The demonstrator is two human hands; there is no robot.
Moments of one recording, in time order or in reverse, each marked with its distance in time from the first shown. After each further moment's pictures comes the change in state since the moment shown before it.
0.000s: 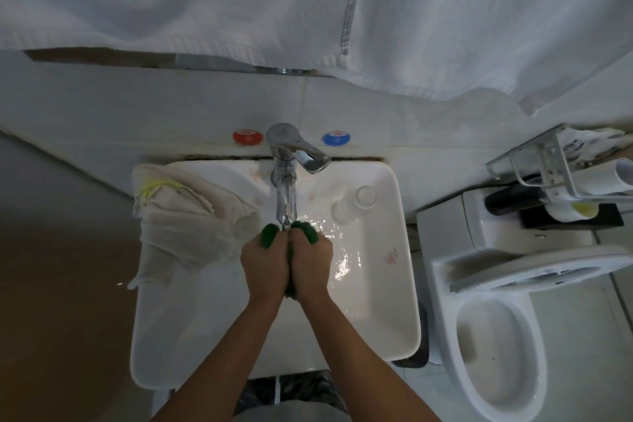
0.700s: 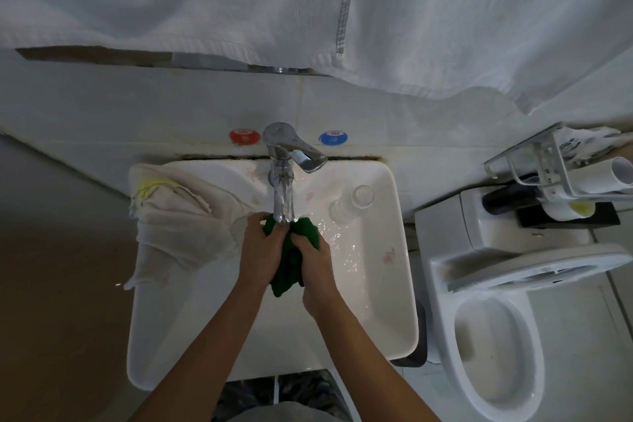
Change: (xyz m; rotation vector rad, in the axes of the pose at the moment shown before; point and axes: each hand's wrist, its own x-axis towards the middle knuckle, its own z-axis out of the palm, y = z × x) left_hand 0.027 0.004 -0.005 0.134 -0.236 -0.055; right_hand -0.003 -0.009 -0.021 0.232 -0.239 0.172
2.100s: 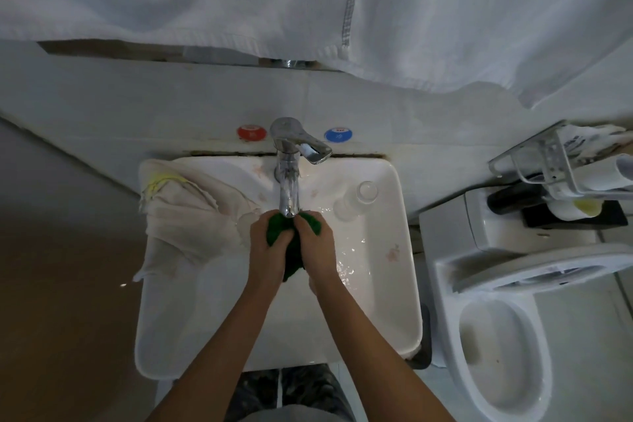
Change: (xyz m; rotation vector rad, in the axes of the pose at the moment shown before) left_hand -0.027 -0.002 0.000 -0.262 -0.032 0.133; right_hand 0.017 0.002 0.007 -0.354 0.128 -0.156
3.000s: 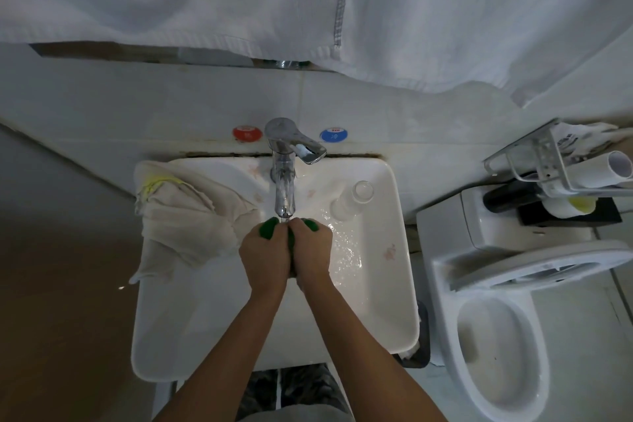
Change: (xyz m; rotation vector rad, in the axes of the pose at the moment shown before) left_hand -0.004 0.006 0.017 0.234 0.338 -0.004; right_hand -0.004 -0.002 0.006 0.157 0.091 0.037
